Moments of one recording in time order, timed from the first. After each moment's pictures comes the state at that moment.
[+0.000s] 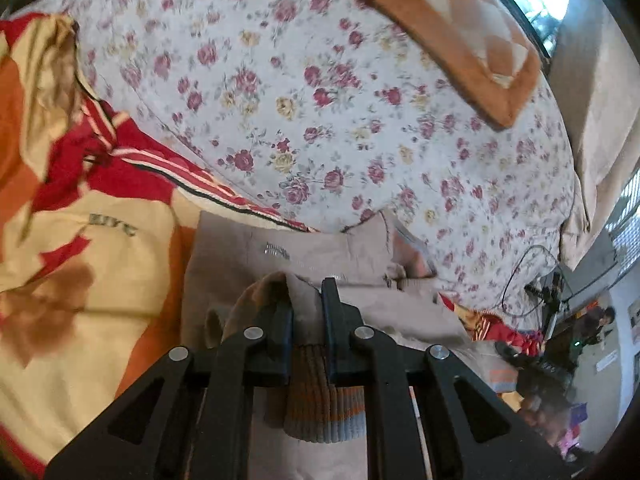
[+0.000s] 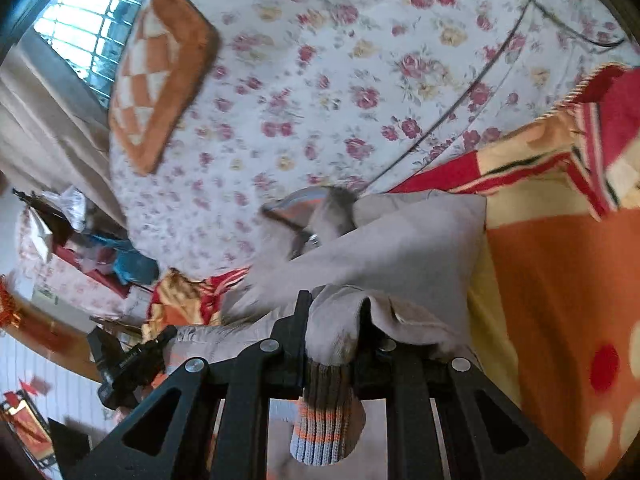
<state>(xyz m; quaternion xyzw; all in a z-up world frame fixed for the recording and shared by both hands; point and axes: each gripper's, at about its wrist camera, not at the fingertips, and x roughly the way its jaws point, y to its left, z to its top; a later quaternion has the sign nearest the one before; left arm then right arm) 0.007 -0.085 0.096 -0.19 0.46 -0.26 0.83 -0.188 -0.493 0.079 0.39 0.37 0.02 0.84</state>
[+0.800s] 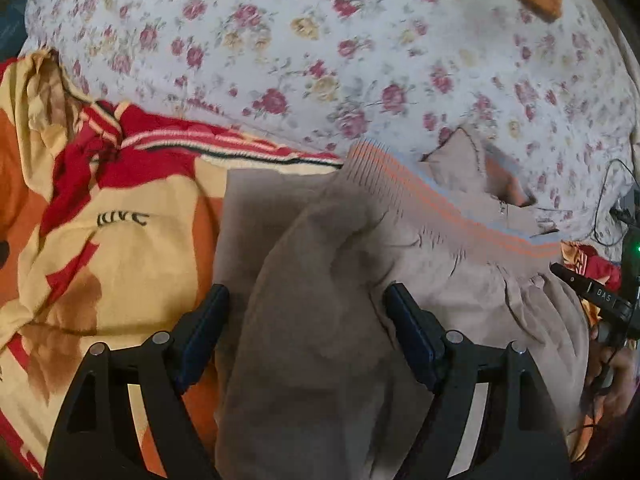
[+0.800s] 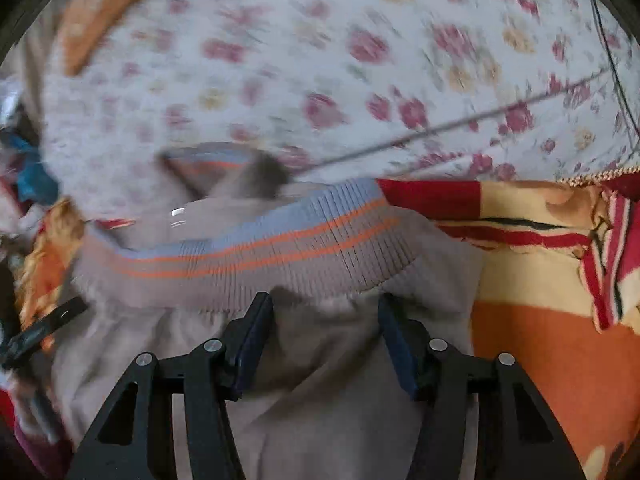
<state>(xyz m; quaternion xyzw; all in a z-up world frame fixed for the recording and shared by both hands) 0.012 -0.122 0.045 -0.02 0.51 -0.19 0.84 -0.117 -0.472 0.031 0.20 0.46 -0.08 0.86</state>
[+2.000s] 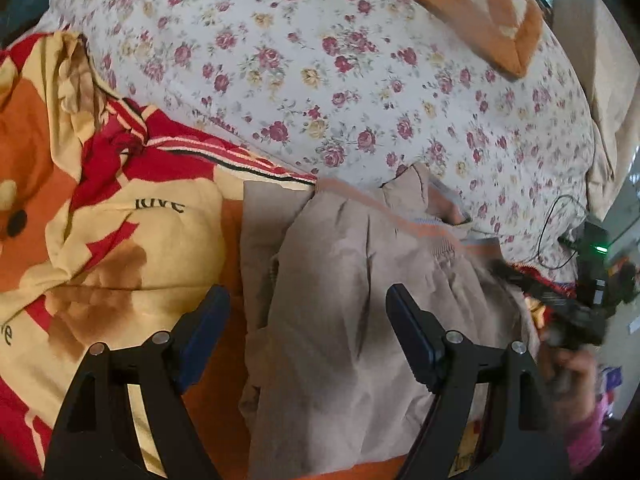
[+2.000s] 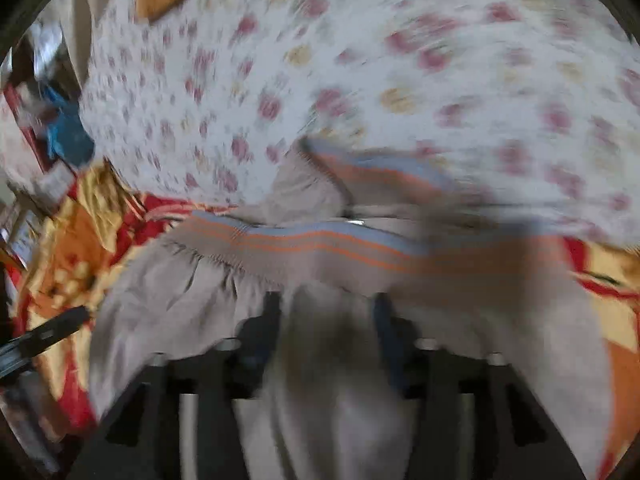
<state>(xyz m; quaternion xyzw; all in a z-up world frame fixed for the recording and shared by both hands) -0.030 -0.068 0.091 -0.09 0.48 -0.24 0.84 -0.120 -0.390 0.087 0.14 0.44 -0.05 0.88</state>
